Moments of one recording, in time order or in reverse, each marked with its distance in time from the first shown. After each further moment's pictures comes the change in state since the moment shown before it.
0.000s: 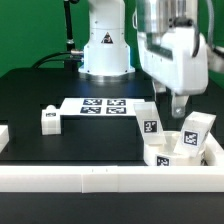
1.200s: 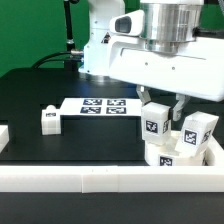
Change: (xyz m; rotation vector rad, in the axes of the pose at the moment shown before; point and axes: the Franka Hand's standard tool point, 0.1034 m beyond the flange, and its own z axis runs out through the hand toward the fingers) arm 0.010 0.008 0.021 -0.083 0.082 -0.591
